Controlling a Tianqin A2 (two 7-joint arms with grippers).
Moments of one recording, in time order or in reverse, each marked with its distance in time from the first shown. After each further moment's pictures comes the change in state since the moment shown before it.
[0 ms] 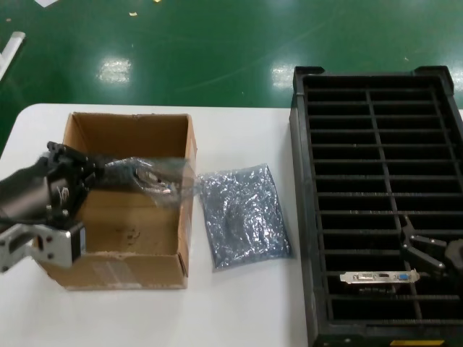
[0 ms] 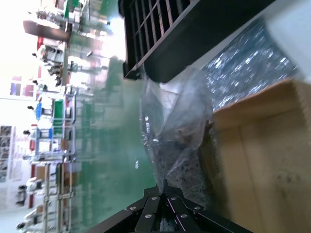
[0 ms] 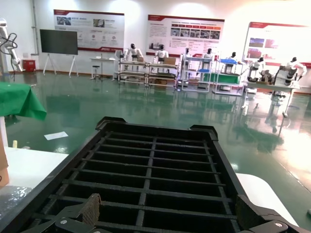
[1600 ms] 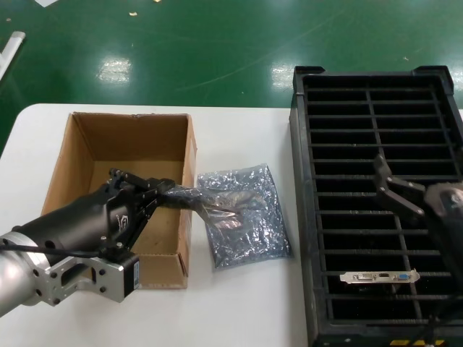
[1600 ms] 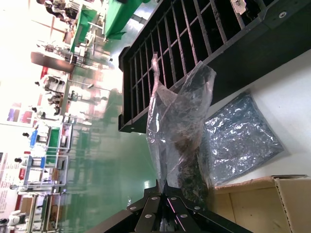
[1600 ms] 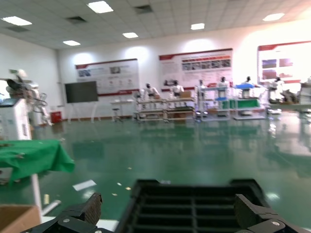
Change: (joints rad) left arm 0.058 0.082 0.054 -0.133 -0.013 0.041 -0.019; right arm 0.083 -0.021 -0.037 0.091 0.069 -0.047 0.052
